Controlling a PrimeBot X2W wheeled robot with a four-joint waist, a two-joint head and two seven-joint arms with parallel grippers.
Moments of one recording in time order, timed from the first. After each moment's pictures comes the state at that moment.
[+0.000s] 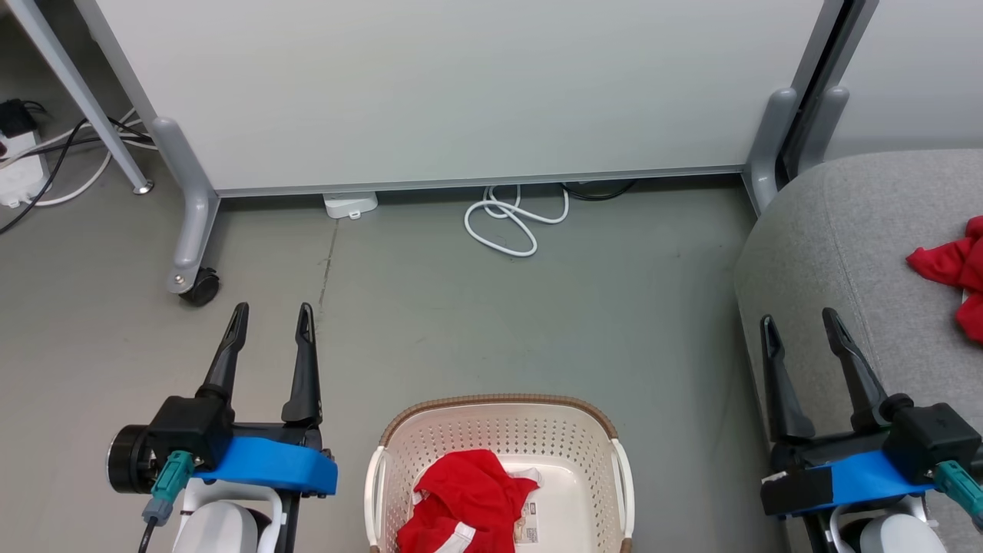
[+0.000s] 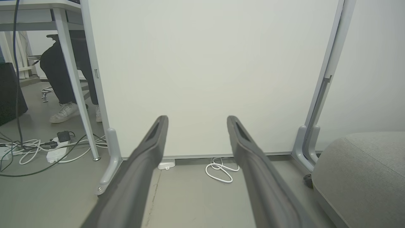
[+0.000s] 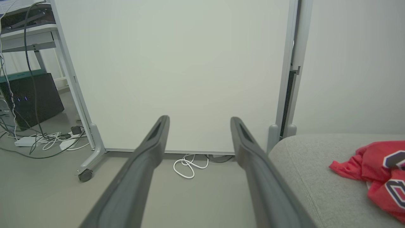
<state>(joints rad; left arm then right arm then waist) -0.16 0.06 -0.06 0.26 -0.14 -0.11 -0.26 -0.09 -0.05 -0.04 0.12 0.10 0.13 -0.26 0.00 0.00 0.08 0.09</state>
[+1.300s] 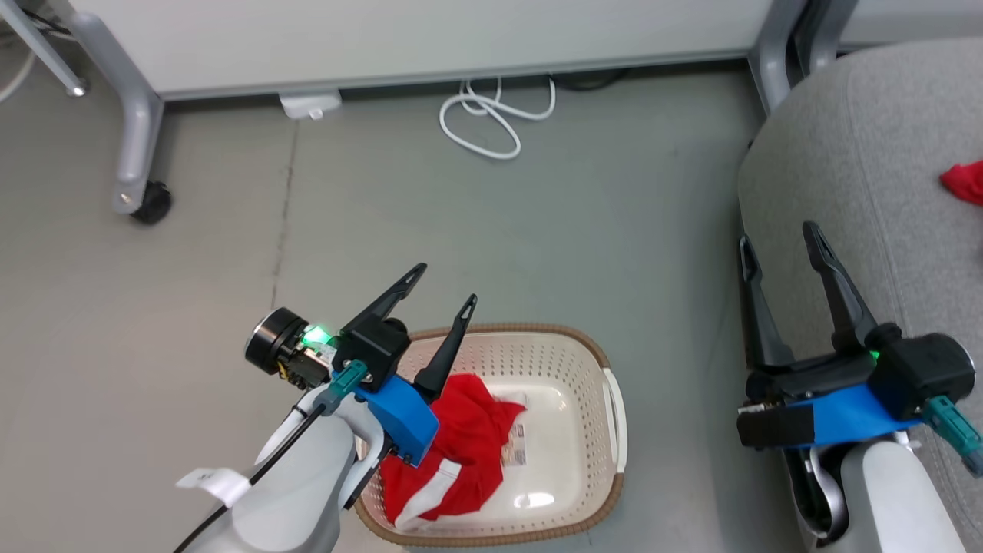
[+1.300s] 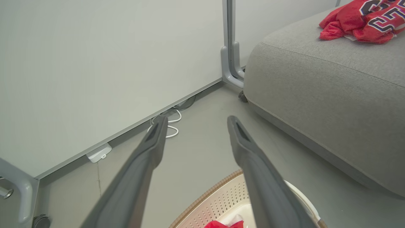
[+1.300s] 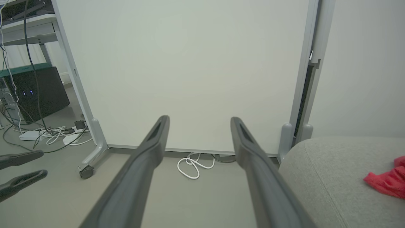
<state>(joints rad) -0.52 0.18 -0.62 0.60 -0.21 -0.13 -0.26 -0.23 -0.05 0.01 0.10 0.08 0.13 -0.26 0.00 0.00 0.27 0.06</state>
